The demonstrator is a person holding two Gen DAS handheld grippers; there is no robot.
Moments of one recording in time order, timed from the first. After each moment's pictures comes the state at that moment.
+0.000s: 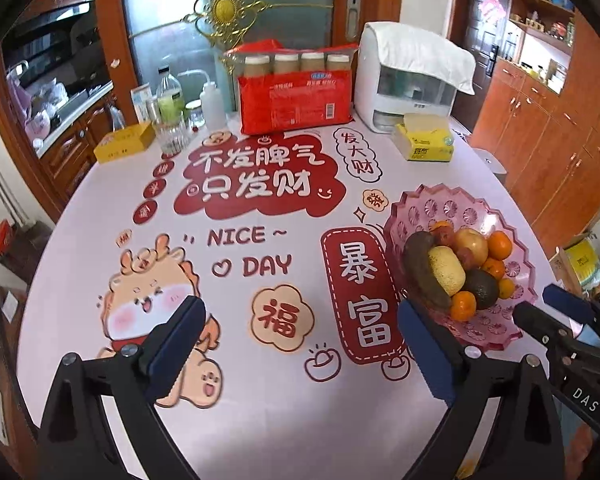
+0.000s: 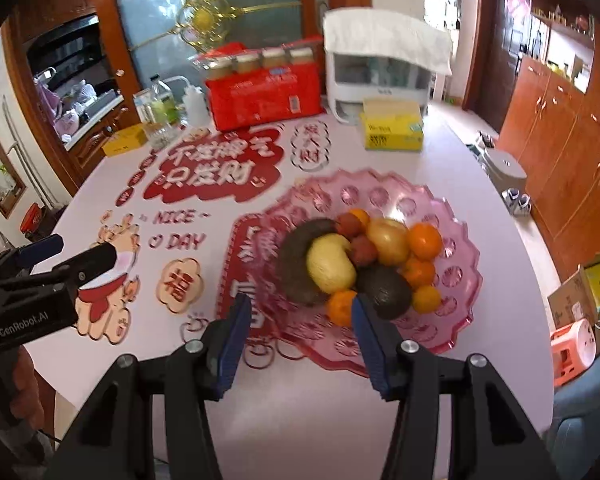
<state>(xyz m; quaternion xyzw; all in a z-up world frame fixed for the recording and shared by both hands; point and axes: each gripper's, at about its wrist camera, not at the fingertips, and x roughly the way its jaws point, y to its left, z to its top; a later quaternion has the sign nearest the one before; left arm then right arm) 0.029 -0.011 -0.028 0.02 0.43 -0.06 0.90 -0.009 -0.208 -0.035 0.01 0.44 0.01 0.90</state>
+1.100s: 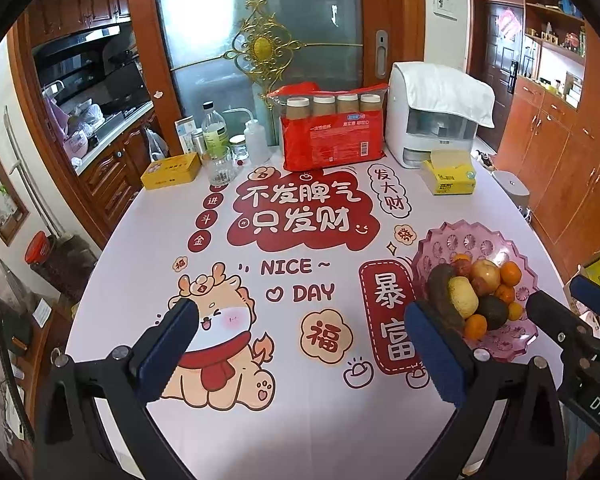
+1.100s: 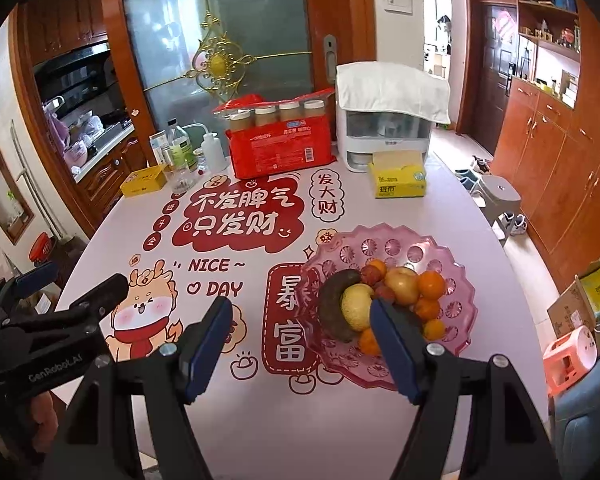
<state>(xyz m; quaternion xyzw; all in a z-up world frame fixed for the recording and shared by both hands) 0.003 0.013 0.037 0.04 0.39 0.00 0.92 -0.023 -0.166 0.033 0.02 0.39 0.00 0.92</state>
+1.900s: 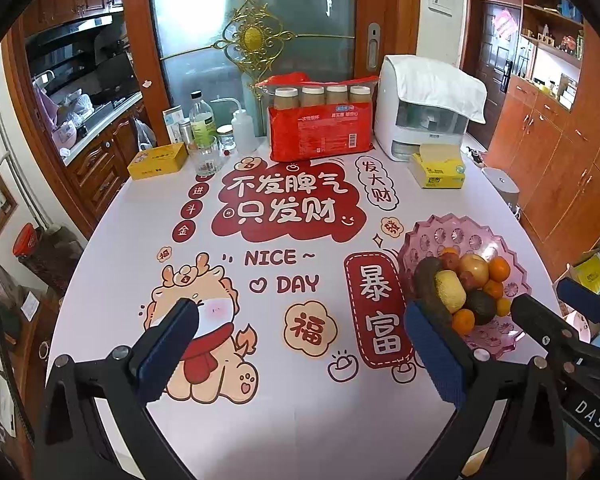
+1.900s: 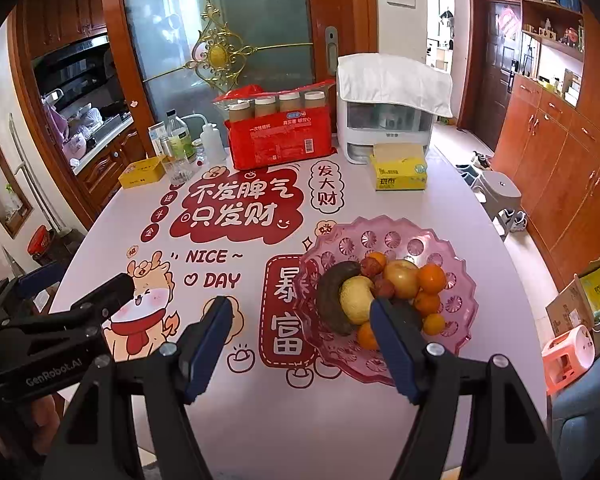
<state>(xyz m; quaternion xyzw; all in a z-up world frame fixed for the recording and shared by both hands) 0.004 0.004 0.029 0.02 0.41 -0.02 0.91 -0.020 -0.169 0.023 0.02 0.40 0.00 0.92</state>
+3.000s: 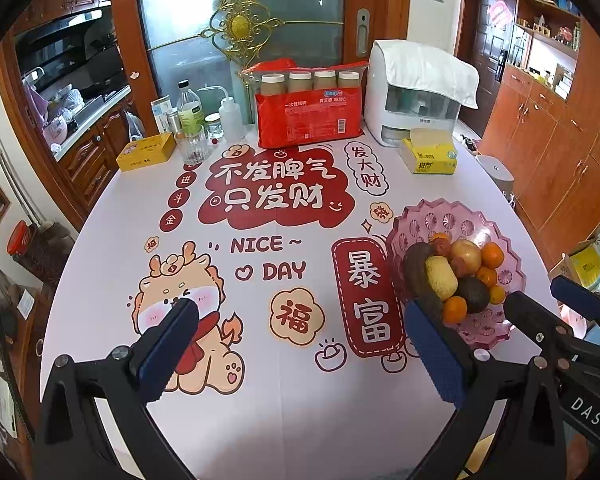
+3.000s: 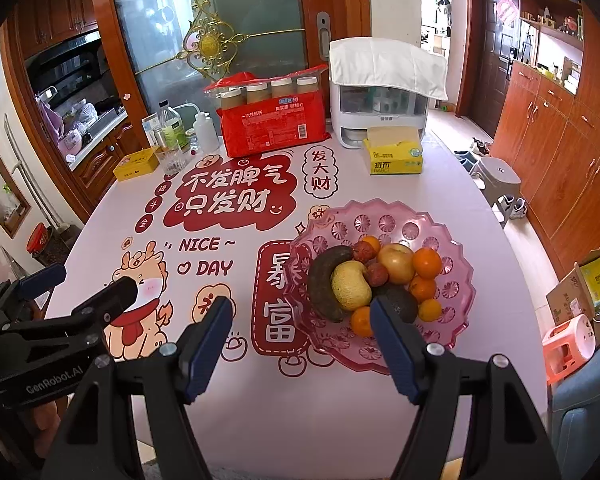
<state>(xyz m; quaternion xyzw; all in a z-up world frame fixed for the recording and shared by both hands) 0.005 -0.007 0.019 0.02 0.43 -0.03 0.90 -0.021 -0.180 0.013 0.03 0.42 -0.01 0.91</state>
